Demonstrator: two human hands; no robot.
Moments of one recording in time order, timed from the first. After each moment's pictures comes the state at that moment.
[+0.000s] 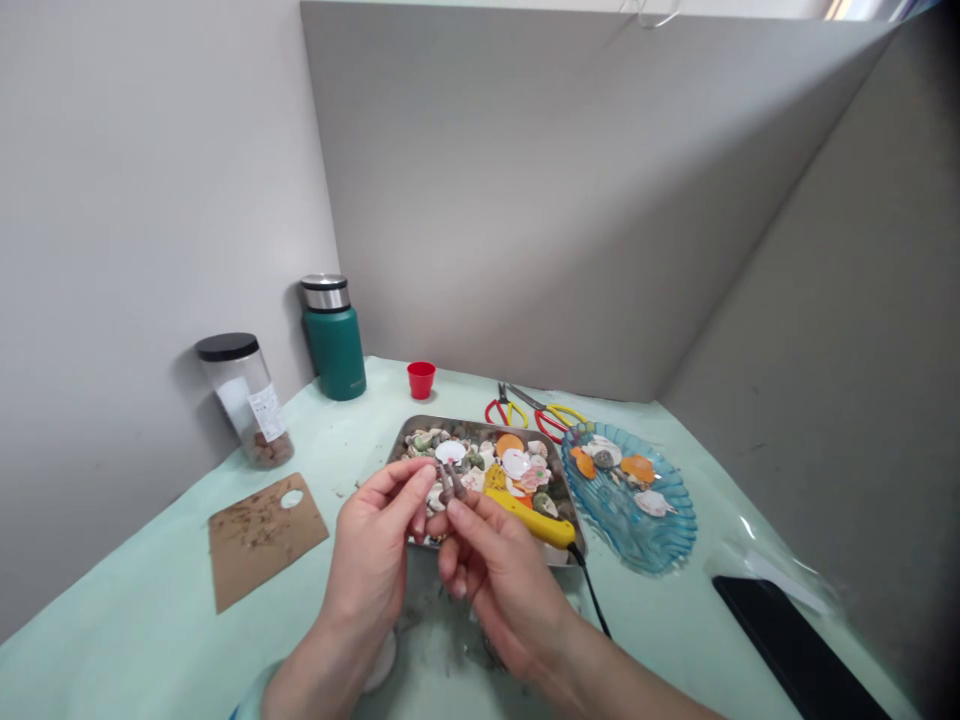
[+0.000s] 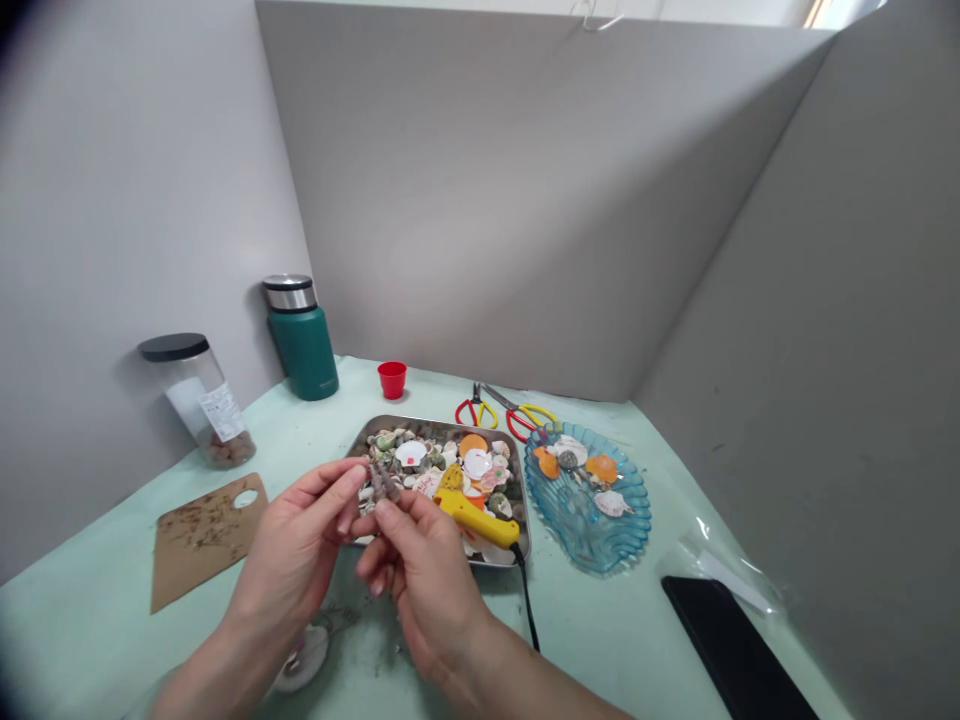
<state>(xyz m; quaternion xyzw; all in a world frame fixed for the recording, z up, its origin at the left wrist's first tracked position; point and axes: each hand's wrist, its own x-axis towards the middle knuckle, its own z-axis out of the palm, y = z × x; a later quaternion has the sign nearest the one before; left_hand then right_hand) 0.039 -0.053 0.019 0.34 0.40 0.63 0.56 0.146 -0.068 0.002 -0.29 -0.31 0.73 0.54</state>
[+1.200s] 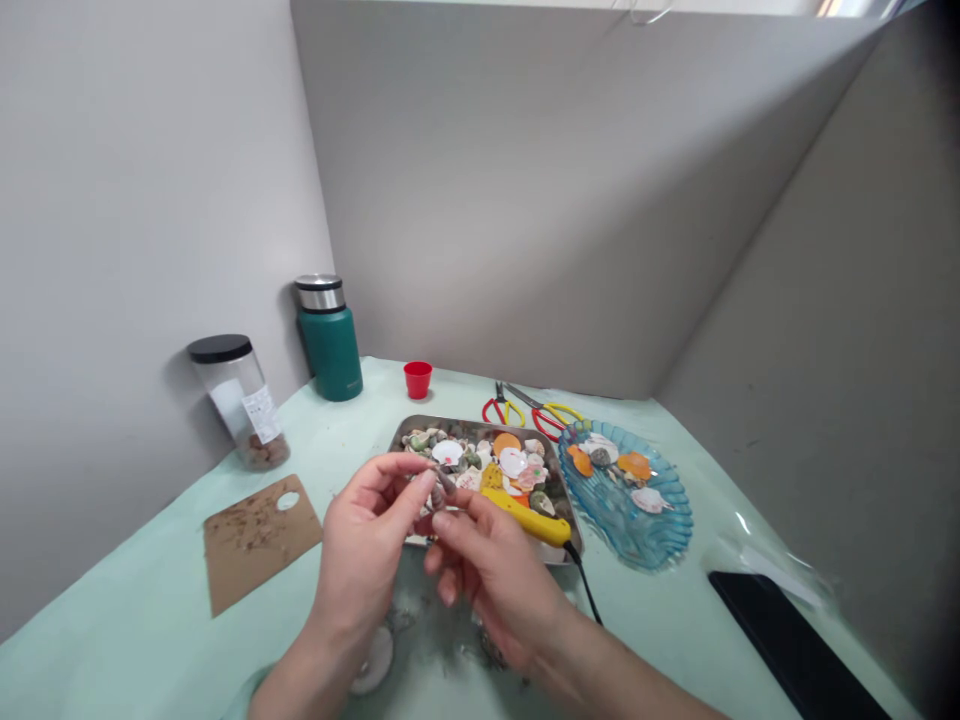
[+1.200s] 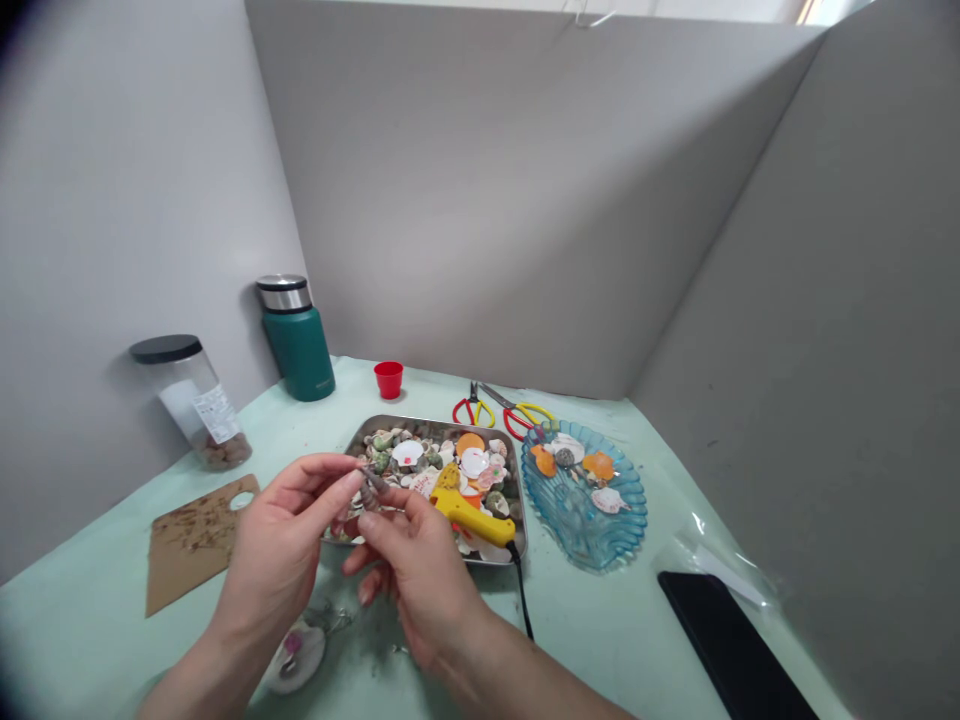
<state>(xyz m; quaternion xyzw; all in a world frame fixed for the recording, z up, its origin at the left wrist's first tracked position) 0.033 -0.052 0.018 0.45 0.45 0.63 0.45 0.148 -0.067 0.009 -0.32 -0.34 0.73 0.50</state>
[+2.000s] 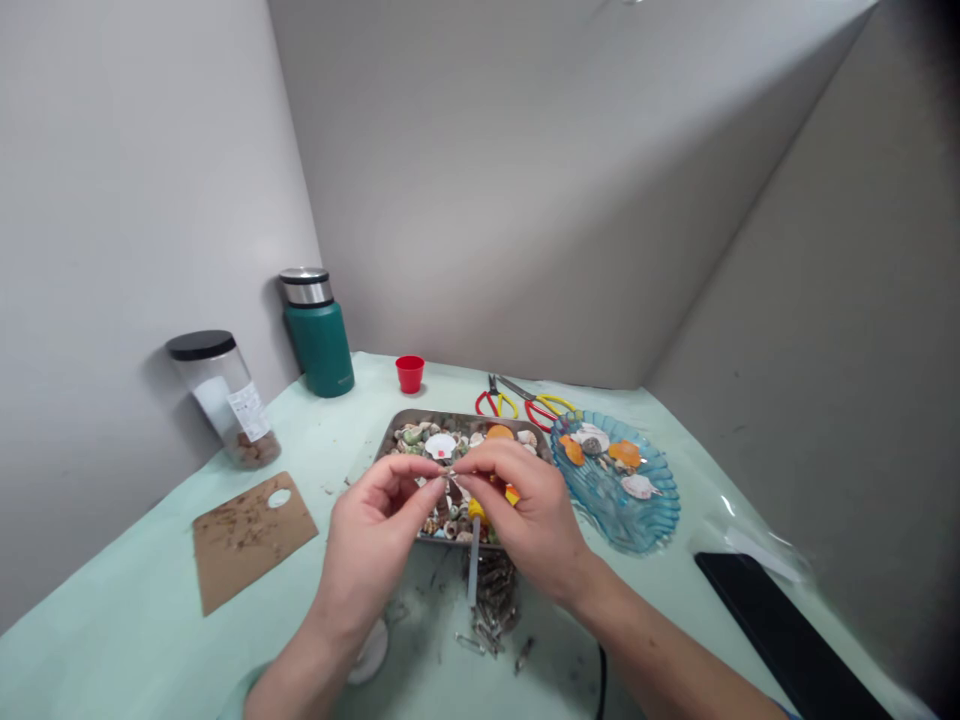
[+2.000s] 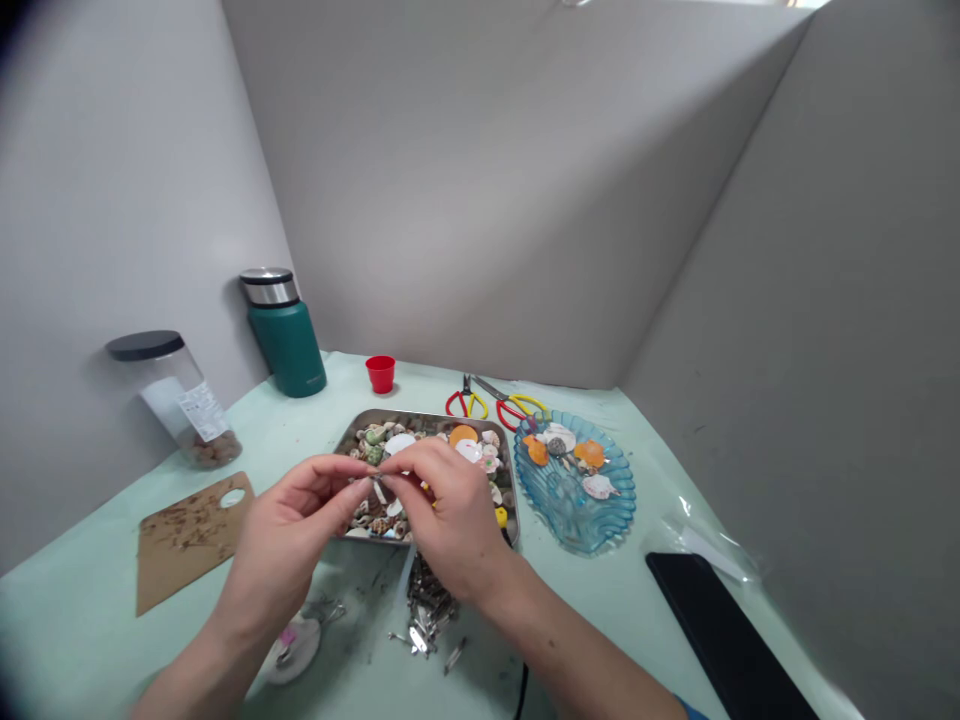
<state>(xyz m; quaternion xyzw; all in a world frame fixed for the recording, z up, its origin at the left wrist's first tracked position) 0.038 -0.055 0.022 0.52 0.46 0.57 0.44 0.189 -0.053 0.037 -0.37 -0.73 0.22 0.53</state>
